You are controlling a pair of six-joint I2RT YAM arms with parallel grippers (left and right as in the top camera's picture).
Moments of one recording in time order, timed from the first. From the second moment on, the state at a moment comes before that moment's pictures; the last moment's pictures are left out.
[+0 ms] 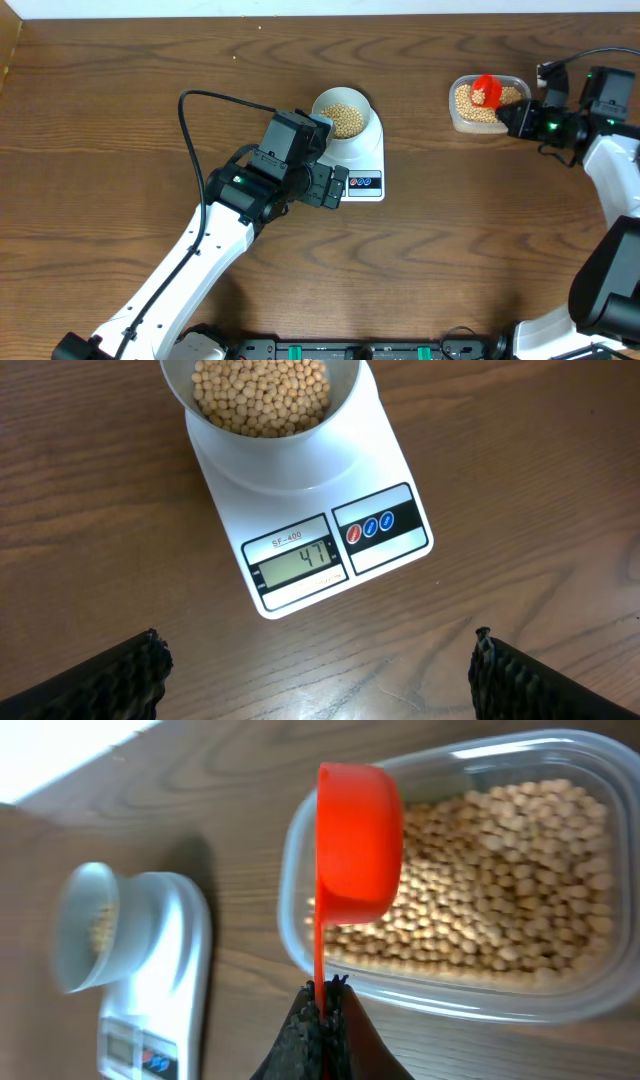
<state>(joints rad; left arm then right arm) -0.51 1.36 1.10 -0.71 0.10 -0.15 -0.30 1.74 1.20 -0.42 -0.71 0.01</state>
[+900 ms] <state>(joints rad) -0.51 1.36 1.10 -0.71 0.10 -0.15 -0.03 1.74 1.20 -0.28 -0.96 0.01</state>
